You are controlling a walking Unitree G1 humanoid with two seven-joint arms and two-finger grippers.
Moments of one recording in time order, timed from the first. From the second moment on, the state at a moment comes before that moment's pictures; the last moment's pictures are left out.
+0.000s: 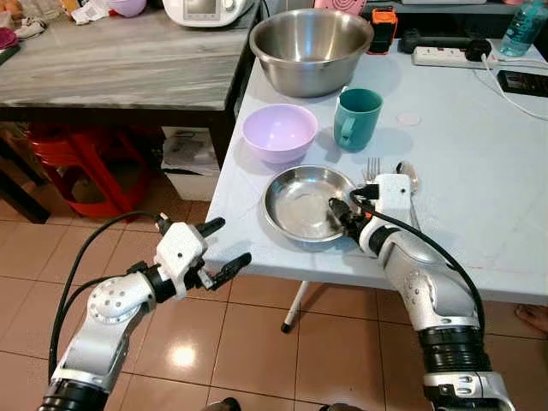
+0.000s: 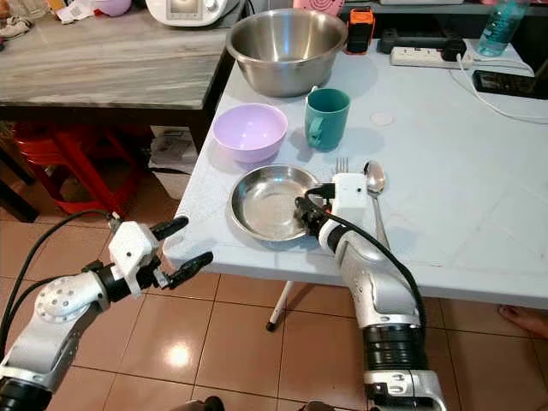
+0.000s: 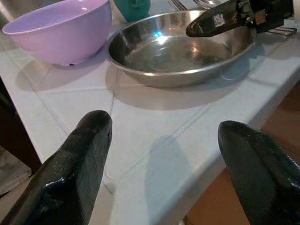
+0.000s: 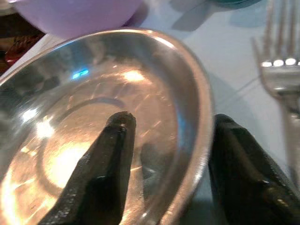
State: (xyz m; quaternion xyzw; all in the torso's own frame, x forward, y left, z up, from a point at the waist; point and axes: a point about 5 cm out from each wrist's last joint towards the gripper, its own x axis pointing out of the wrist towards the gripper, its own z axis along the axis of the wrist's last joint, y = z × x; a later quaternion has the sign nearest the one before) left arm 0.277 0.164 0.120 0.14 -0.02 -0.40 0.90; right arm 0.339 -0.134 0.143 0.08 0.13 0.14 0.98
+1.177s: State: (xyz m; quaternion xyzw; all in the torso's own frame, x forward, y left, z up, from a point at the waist) left arm 0.287 0.174 0.108 0.14 -0.01 -0.35 0.93; right arm 0.322 -0.127 0.136 0.16 0.14 0.13 0.97
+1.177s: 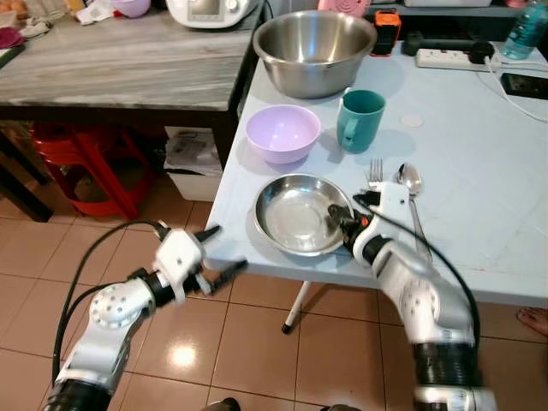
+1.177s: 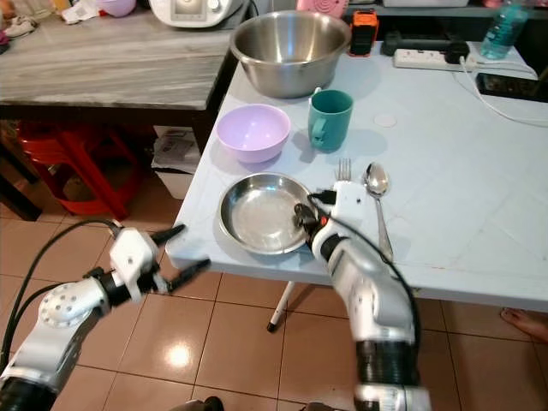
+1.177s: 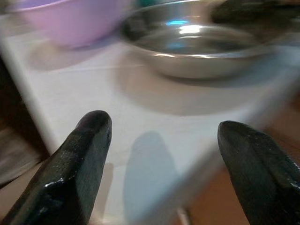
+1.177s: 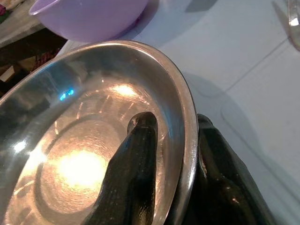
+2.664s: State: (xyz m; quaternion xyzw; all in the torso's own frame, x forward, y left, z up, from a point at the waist) left arm 0.316 0.198 0.114 -0.01 -0.05 -0.08 1.00; right arm 0.299 -0.137 0.139 0.13 0.02 0.07 0.99
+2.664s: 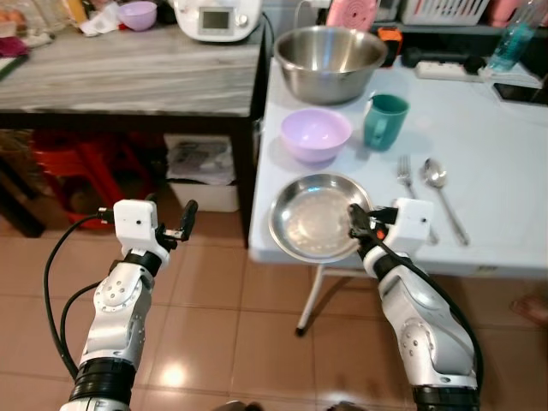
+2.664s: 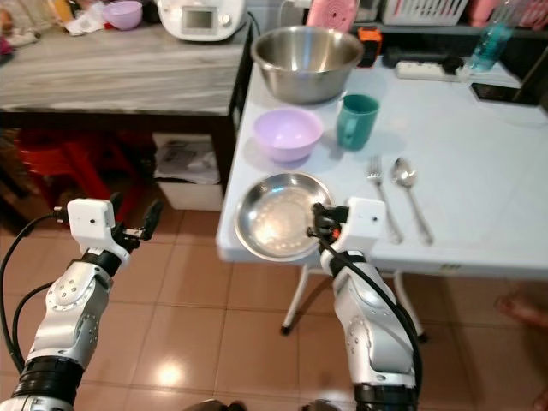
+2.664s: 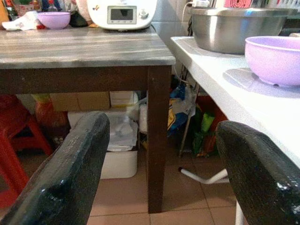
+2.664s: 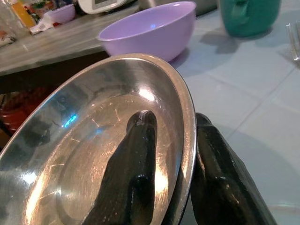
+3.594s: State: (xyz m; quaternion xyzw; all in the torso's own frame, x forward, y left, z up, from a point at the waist) left arm 0.317 0.183 0.111 -0.02 -0.05 -0.09 0.99; right arm 0.301 -0.136 0.138 0.12 0.01 0.07 0.99
